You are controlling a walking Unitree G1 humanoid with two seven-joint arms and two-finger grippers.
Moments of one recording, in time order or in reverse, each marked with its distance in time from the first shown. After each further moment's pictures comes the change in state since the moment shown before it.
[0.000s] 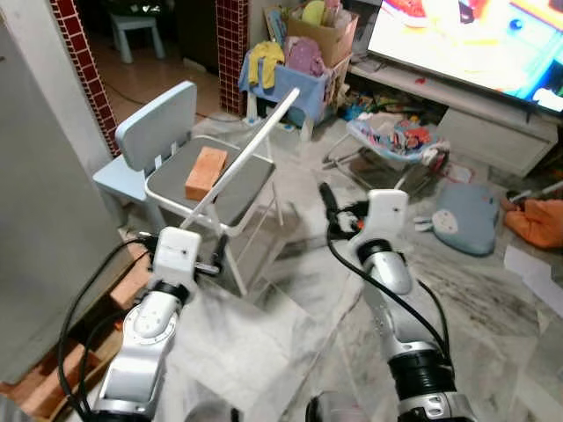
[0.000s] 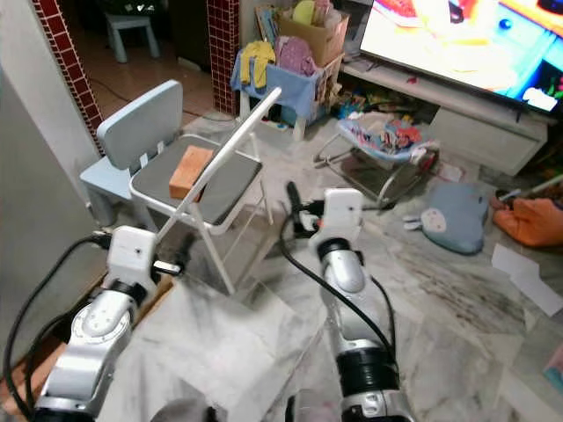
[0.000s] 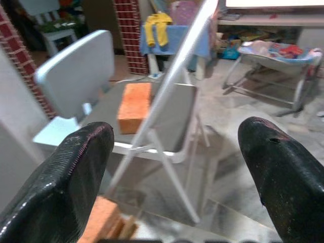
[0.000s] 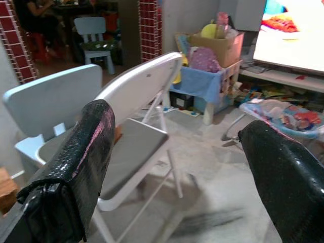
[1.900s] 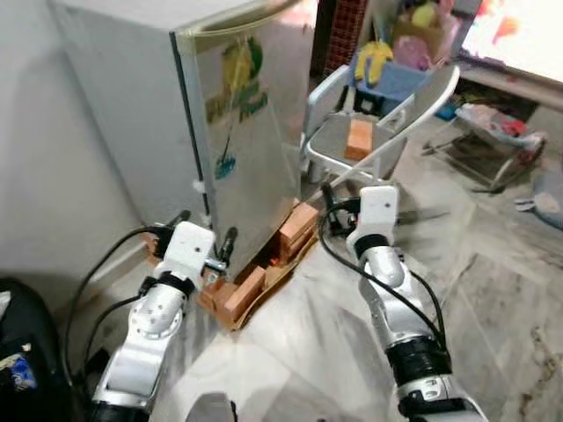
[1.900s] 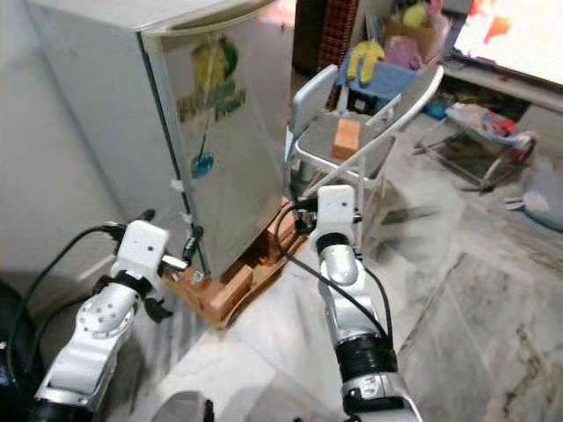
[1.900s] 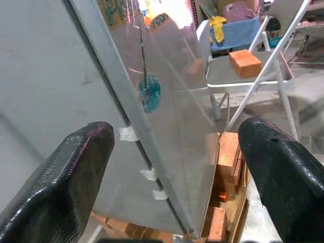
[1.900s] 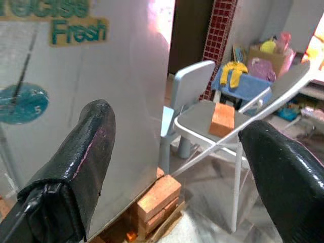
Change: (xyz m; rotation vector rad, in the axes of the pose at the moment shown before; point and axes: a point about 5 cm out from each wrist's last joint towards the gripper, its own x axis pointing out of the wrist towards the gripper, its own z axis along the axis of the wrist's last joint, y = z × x) left arm 0.004 -0.007 0.012 0.137 -0.092 -0.076; right arm 0.012 -0.004 -0.004 -0.143 0.012 -0.075
